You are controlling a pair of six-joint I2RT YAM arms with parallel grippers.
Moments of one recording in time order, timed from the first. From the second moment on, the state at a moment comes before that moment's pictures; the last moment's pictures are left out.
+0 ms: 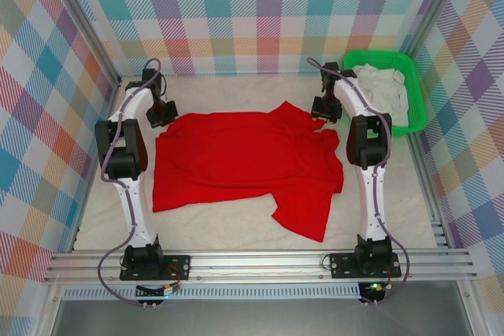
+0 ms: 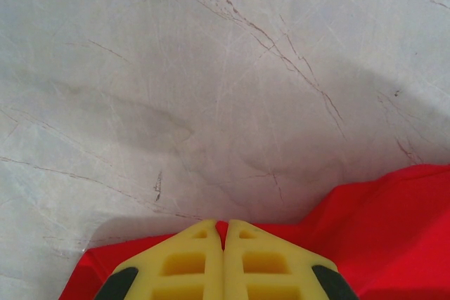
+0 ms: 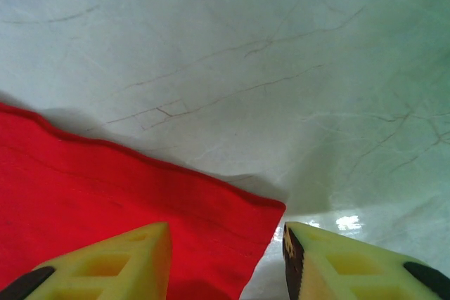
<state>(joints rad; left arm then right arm) 0.07 2.23 1.87 -0.92 0.09 -0.29 0.14 2.48 2.24 -1.16 -0.04 0.36</state>
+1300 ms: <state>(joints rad) 0.04 1.97 1.97 -1.01 0.15 -0.35 0.16 2.03 2.17 -1.08 -0.17 0.31</state>
